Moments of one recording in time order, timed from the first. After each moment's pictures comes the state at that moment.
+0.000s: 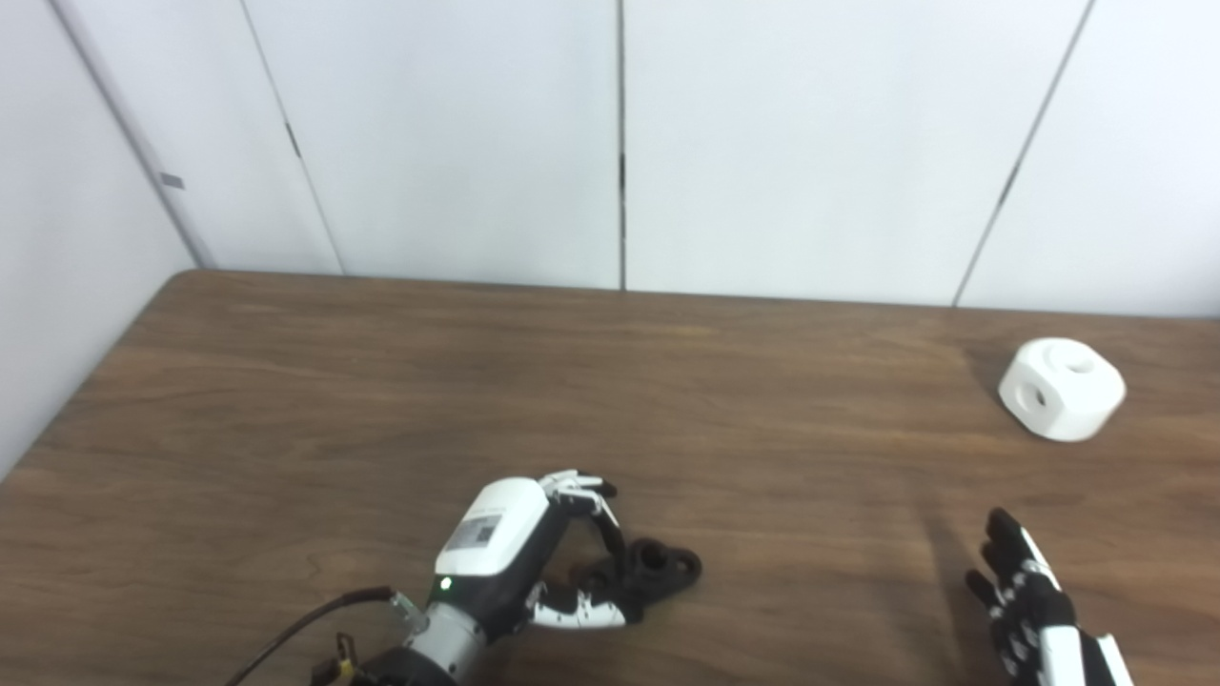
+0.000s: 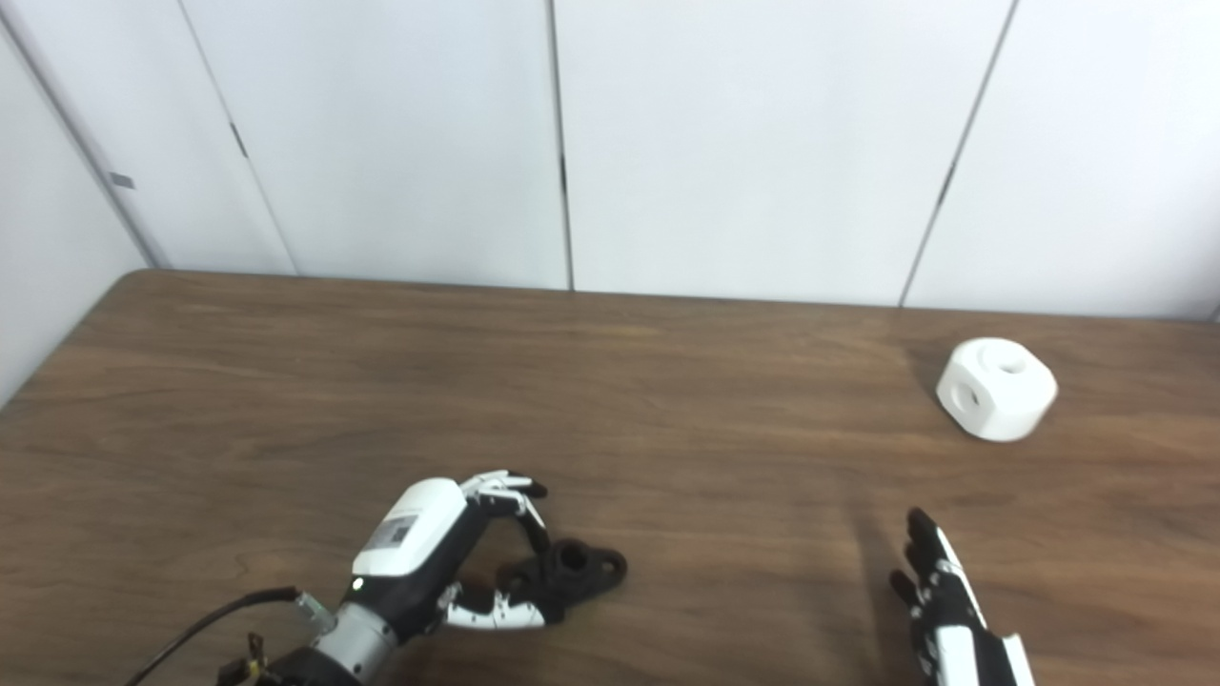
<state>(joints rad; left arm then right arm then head) 0.07 0.32 -0.50 -0.38 0.81 0.22 -0.12 0.39 -0.13 0.06 -0.45 0.08 0.04 -0.07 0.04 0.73</state>
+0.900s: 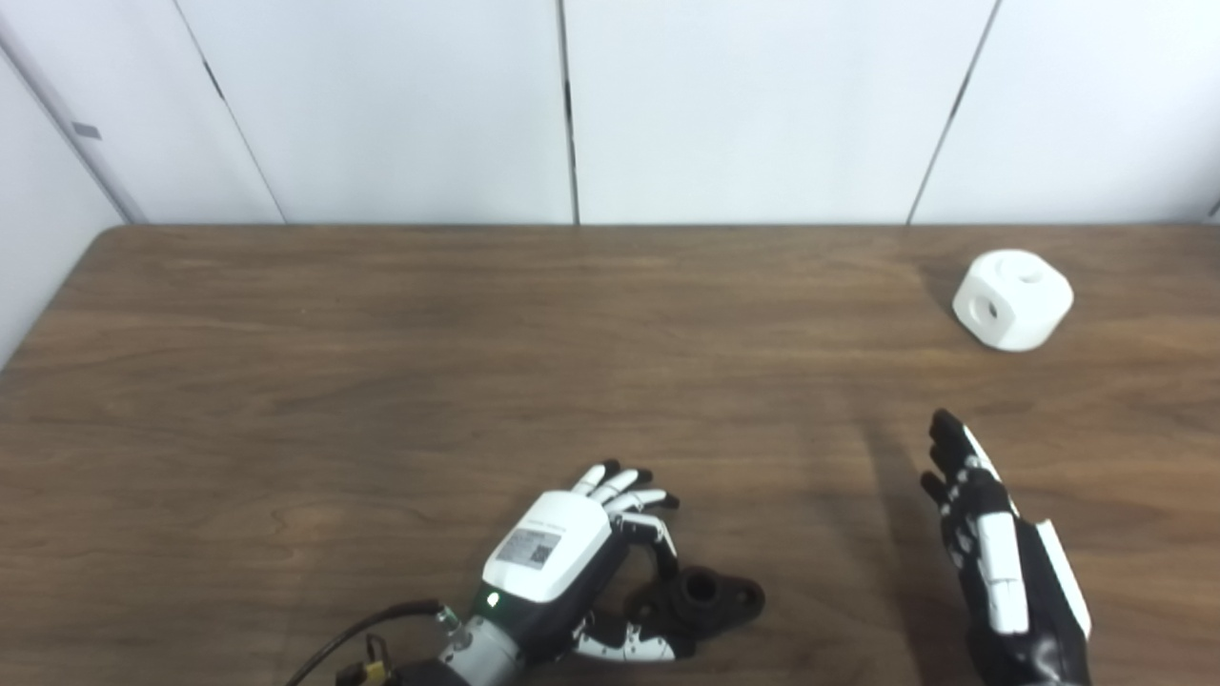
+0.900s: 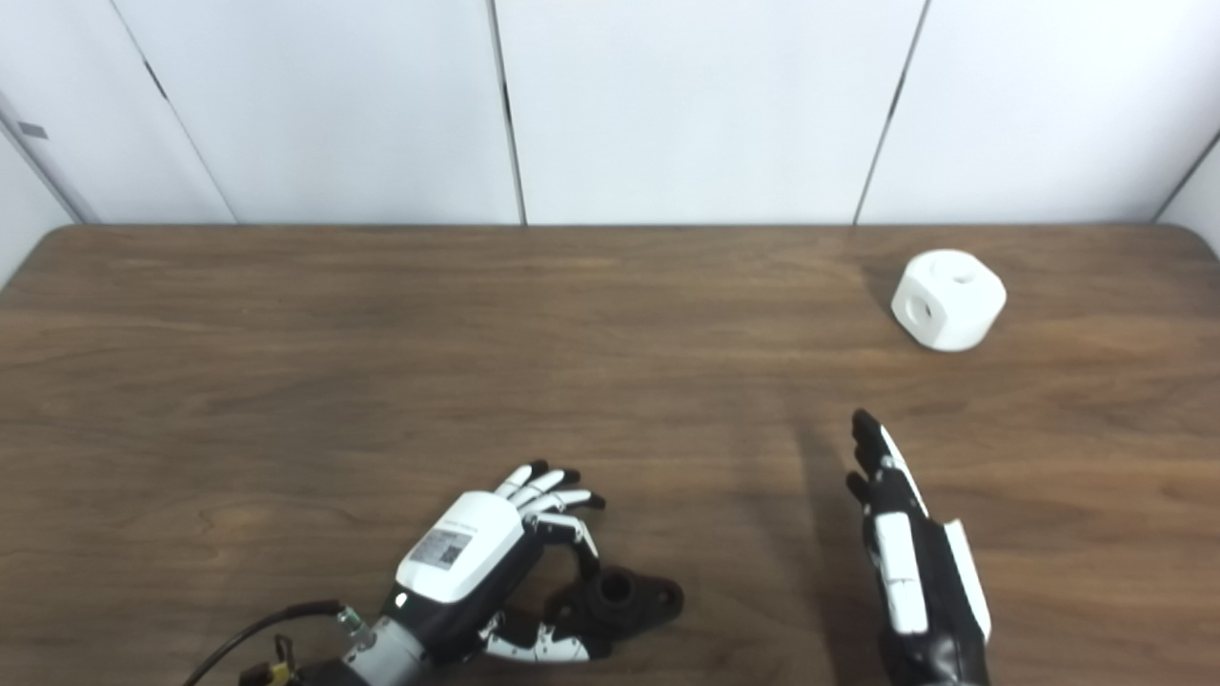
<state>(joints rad) 0.11 0.29 -0.57 -0.39 0.90 0.09 -0.18 0.39 -0.13 0.10 -0.52 0.05 0.13 -0.12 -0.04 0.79</state>
